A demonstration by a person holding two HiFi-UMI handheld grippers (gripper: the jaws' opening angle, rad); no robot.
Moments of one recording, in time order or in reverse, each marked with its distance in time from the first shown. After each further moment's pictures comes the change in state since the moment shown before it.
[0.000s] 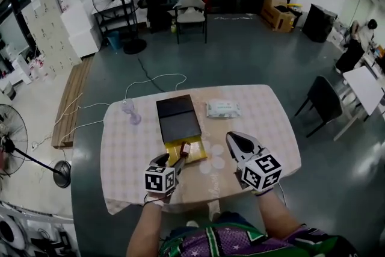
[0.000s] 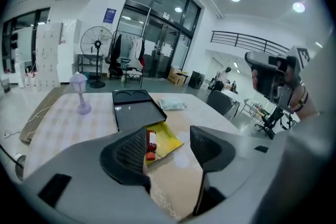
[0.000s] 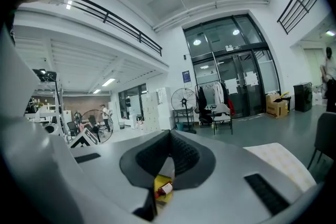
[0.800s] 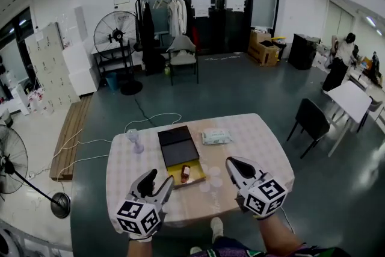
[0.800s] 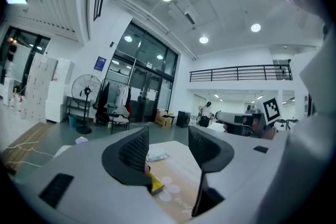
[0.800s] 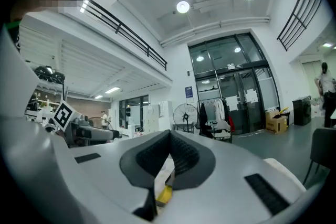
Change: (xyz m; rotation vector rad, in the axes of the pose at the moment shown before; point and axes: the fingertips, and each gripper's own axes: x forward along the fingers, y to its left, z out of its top) left arm -0.216 -0.070 0.097 0.136 -0.512 -0.126; right arm -0.086 0.092 0.055 -0.071 -0.159 -0.011
